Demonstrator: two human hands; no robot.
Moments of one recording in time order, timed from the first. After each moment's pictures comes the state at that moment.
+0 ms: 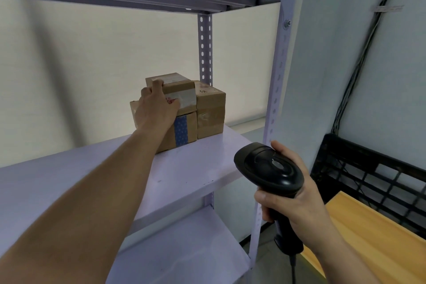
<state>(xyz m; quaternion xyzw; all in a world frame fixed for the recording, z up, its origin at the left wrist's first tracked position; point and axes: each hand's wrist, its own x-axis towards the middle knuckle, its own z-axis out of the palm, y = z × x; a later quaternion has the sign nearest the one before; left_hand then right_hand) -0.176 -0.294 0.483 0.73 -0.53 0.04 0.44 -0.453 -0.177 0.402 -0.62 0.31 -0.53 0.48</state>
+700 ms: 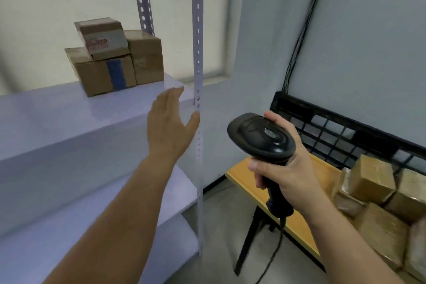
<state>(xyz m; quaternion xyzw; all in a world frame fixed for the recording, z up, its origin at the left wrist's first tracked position) -0.377 -0.151 0.377 0.58 -0.65 0.03 0.49 -0.598 -0.067 0.381 -0.61 0.37 -0.54 0.45</state>
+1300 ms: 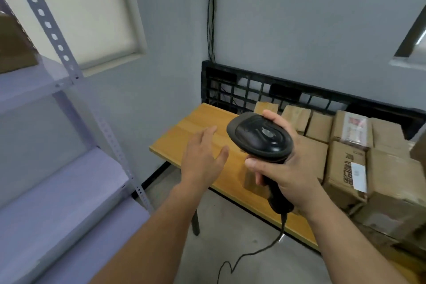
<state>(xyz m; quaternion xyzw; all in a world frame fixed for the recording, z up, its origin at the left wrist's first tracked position) -0.668 -0.044 0.285 0.52 -0.77 -0.18 0.32 -0.820 0.059 0.335 -0.56 0.47 -0.58 0.36</state>
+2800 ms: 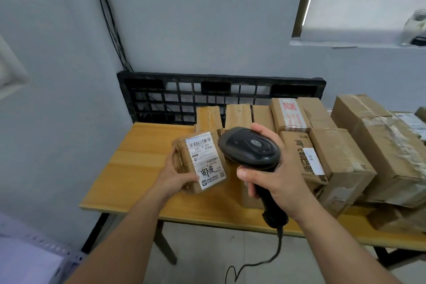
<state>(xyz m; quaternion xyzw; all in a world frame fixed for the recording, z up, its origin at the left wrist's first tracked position) -0.709 -0.159 0.237 0.45 -0.63 -0.62 0.13 -0.847 0.044 0.318 -0.42 0.59 -0.62 0.30</state>
